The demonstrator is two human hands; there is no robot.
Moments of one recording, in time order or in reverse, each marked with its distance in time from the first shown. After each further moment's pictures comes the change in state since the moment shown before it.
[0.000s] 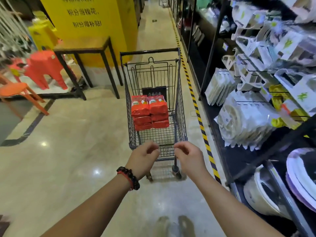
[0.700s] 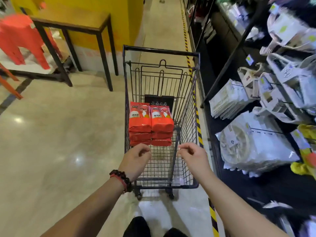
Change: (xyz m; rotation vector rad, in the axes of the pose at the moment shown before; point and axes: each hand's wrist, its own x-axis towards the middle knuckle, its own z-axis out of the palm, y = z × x) left_hand 0.249 -0.077 -0.067 -0.170 0.035 -0.196; right_hand 0.261 -0.015 0.074 -0.137 -0.046 0.134
